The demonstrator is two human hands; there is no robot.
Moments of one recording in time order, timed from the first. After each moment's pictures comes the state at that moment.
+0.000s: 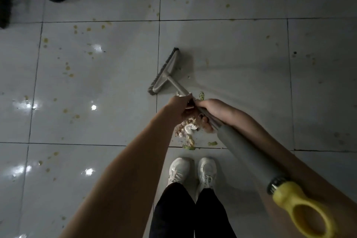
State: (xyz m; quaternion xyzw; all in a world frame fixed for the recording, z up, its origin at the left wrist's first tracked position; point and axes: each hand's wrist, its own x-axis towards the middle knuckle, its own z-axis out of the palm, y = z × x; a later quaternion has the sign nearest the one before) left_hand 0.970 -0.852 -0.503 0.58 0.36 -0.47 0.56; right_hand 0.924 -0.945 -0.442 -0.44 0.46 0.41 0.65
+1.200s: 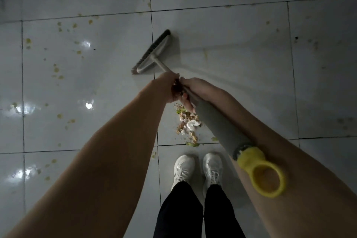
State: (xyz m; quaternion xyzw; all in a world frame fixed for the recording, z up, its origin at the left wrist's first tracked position) left_hand 1.051 -0.840 -0.519 0.61 0.34 -0.53 0.48; right_hand 0.992 -0.921 -0.463 -0.31 0.48 0.35 0.74
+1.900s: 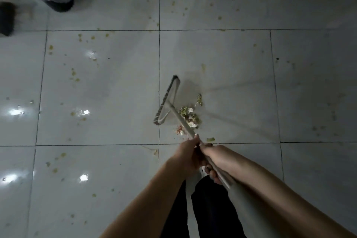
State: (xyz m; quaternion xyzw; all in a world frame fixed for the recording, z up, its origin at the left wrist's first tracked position) left_hand 0.865 -0.785 -0.398 0.43 0.38 -0.59 0.57; right_hand 0.832 -0.872 -0.346 -0.48 0.52 0.46 0.54
